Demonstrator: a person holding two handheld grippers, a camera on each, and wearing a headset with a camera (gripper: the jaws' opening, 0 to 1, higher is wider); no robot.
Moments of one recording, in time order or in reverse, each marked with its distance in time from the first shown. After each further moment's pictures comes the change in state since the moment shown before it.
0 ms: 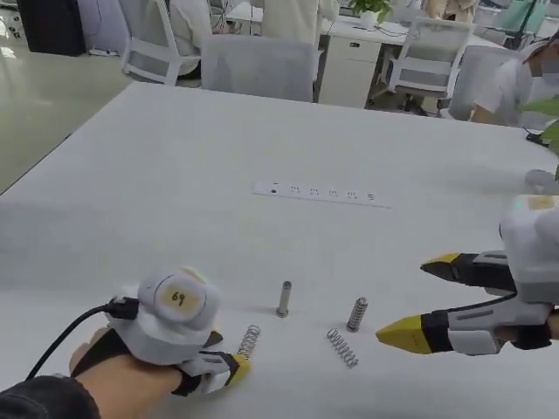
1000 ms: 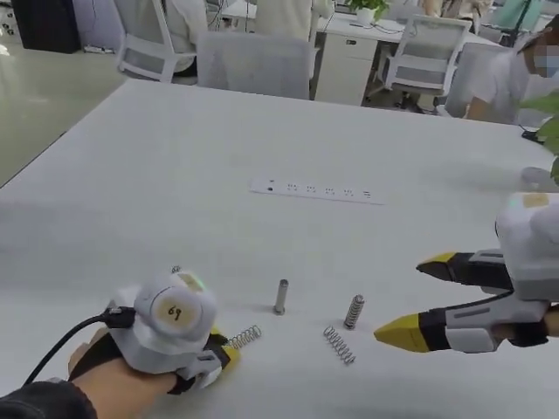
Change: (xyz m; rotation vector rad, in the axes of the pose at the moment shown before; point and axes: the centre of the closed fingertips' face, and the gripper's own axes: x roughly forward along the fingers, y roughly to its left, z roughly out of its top) left arm 0.006 -0.004 0.005 0.125 -0.039 0.008; right arm -0.001 0.000 -0.002 0.001 0.013 0.006
